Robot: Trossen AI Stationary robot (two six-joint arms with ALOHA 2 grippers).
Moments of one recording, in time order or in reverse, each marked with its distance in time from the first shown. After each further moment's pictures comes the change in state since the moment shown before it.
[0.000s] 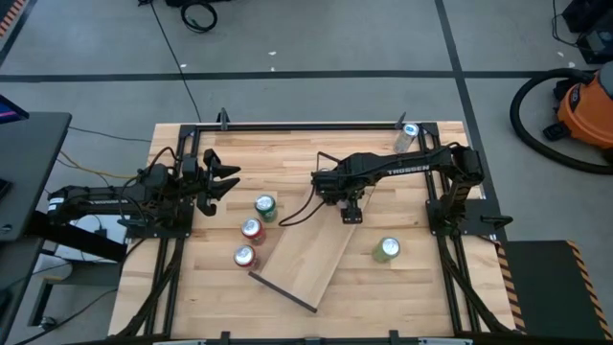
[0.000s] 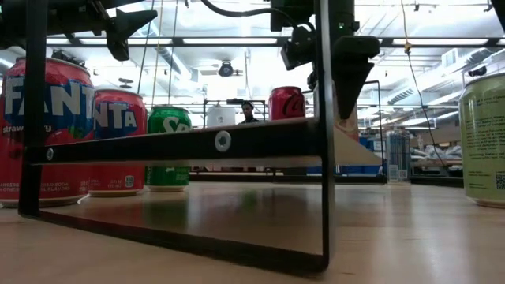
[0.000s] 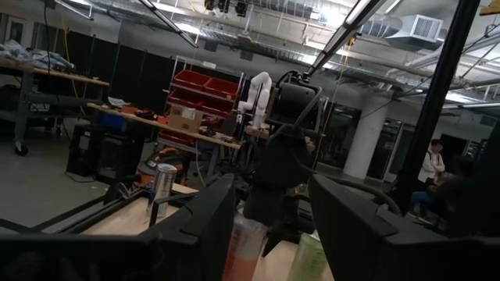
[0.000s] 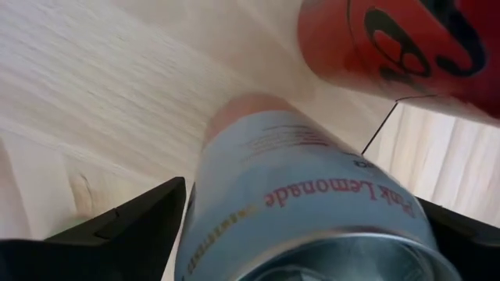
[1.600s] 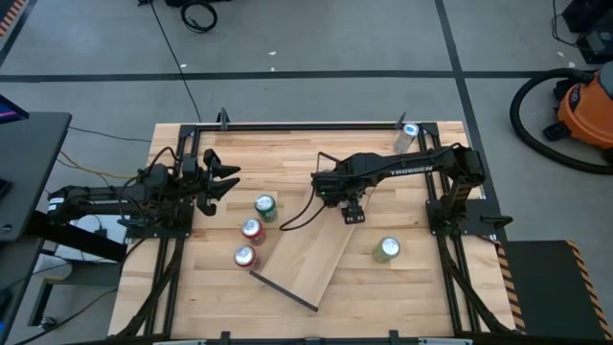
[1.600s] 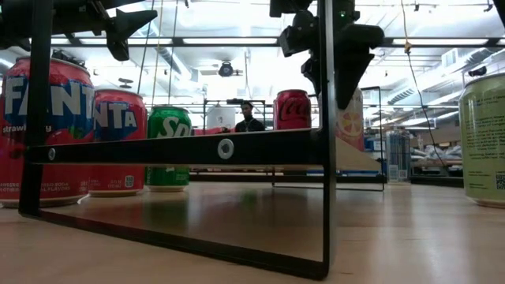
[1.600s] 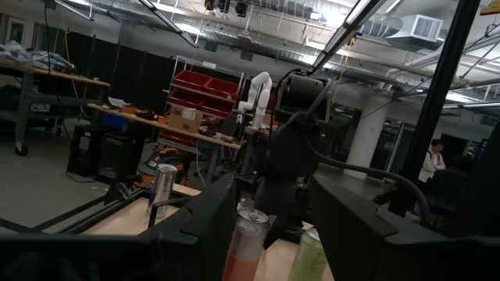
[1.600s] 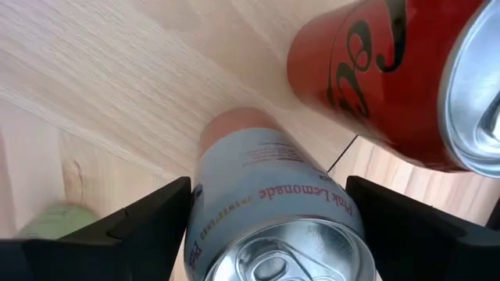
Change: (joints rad) left arm 0.000 0.000 0.000 0.000 0.000 0.002; right arm 0.026 -0.003 0.050 -0.031 0.025 -0.097
